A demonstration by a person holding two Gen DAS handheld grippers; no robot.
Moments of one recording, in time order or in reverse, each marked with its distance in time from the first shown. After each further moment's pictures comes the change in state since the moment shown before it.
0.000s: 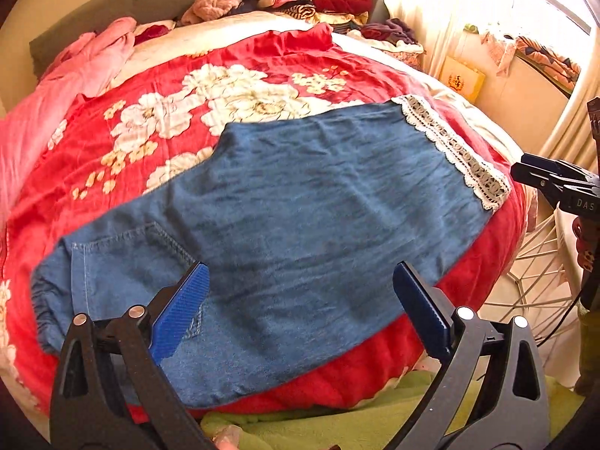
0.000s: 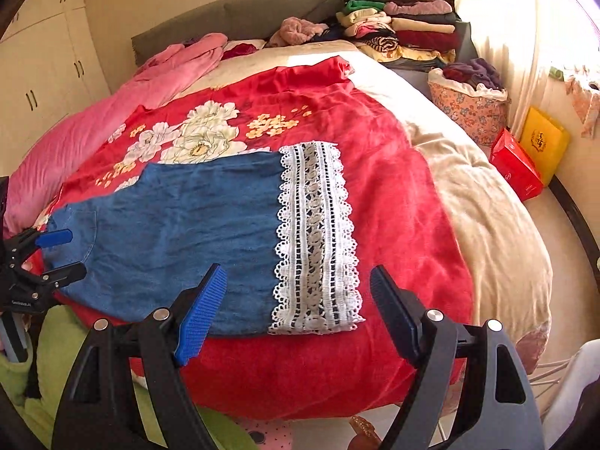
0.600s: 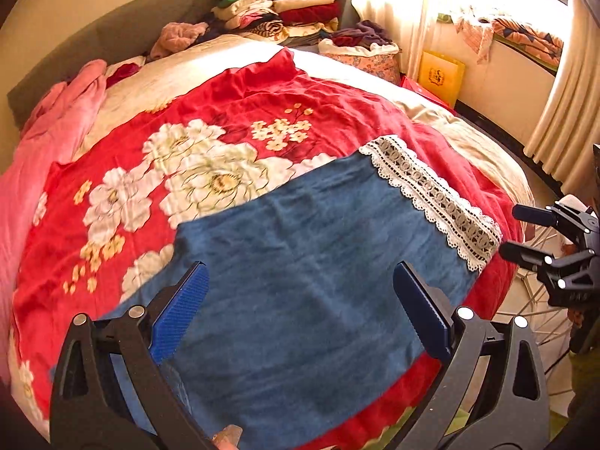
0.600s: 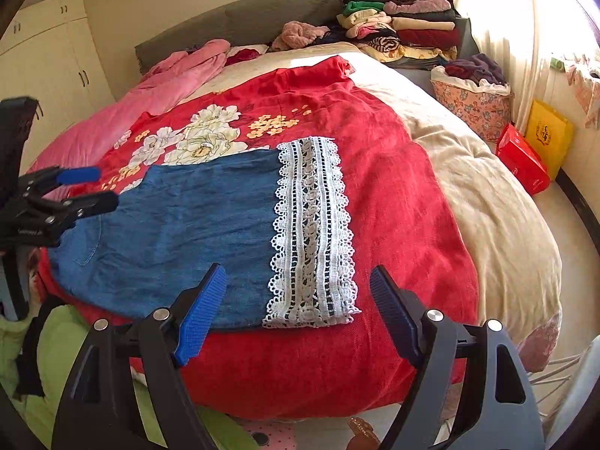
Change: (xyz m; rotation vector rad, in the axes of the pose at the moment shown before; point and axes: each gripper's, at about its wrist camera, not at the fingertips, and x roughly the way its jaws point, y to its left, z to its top) left arm 0.020 -0.047 0.080 0.147 -0.035 -0.003; right arm 0.006 -0.010 -0.013 0.024 -0.011 0.055
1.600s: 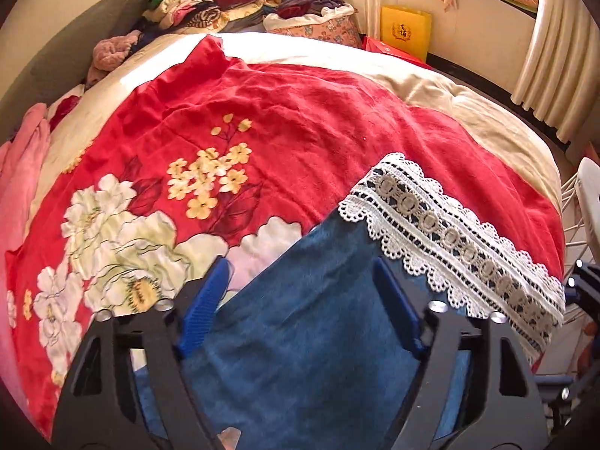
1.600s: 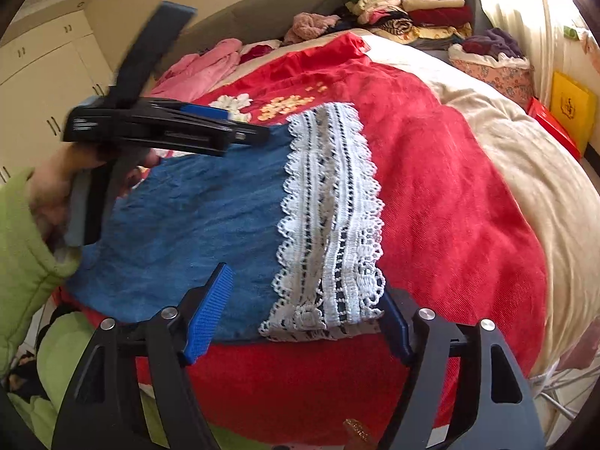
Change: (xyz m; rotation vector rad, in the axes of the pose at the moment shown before) left arm 0.133 -0.039 0.085 0.206 0.115 -0.071; right arm 0.043 -0.008 -0.011 0.065 0.000 0.145
